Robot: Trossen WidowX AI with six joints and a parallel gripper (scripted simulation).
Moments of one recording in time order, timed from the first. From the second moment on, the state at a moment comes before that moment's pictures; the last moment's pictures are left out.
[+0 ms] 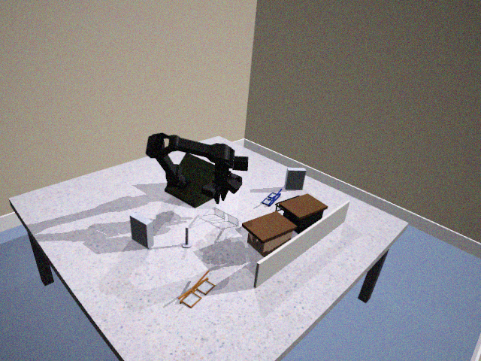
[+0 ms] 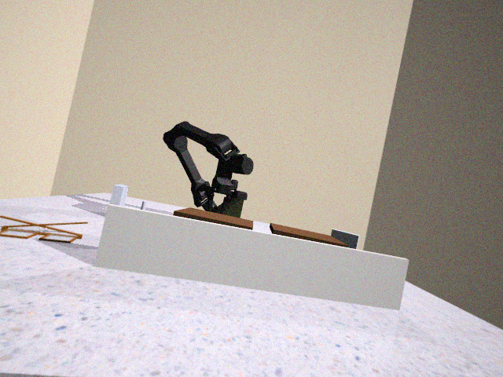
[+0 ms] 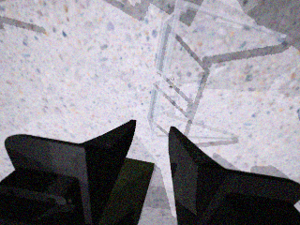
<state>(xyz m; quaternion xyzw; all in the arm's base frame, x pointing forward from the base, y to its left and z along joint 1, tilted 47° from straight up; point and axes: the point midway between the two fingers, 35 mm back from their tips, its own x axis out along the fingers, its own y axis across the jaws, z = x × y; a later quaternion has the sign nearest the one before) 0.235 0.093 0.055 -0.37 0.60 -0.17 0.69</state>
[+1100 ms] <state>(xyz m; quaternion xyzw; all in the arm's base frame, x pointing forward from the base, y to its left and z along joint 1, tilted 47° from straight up) 0.241 0.079 0.046 -0.37 0.60 -0.18 0.69</state>
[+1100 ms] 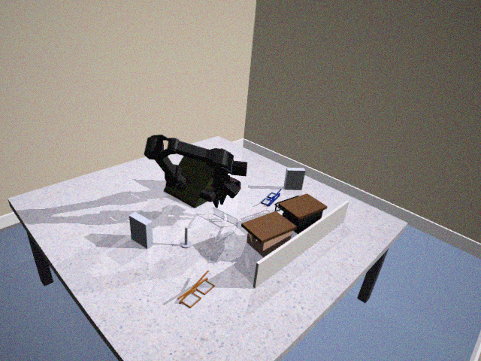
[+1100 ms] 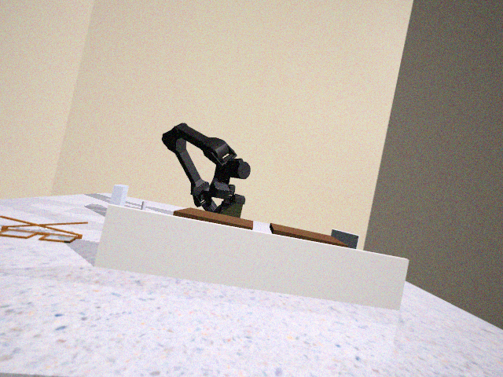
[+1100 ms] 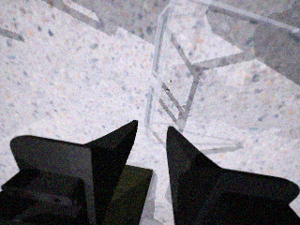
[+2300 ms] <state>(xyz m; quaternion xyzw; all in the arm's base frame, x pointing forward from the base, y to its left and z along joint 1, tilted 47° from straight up) 0.248 0.051 0.021 -0.37 0.60 -0.18 0.68</state>
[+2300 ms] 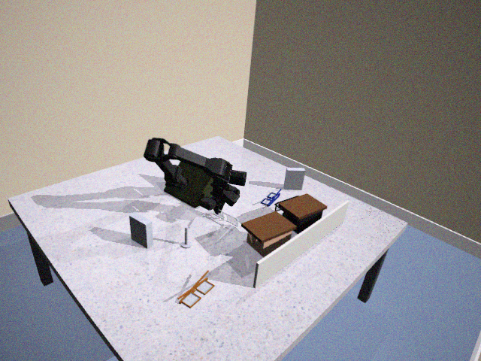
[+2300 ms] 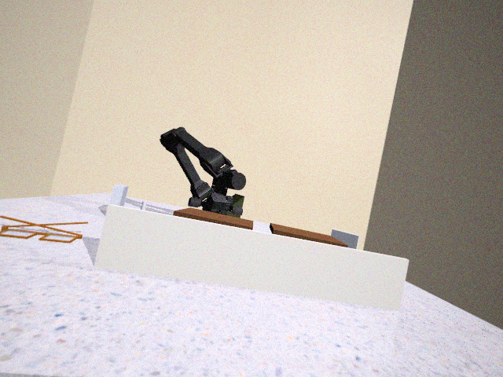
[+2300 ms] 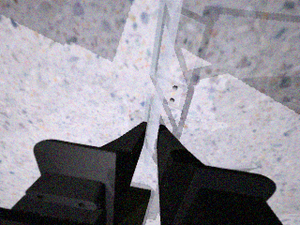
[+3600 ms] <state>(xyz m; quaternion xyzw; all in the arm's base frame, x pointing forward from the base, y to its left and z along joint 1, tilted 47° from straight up) 0.229 0.122 0.091 -0.39 0.60 -0.16 0.68</state>
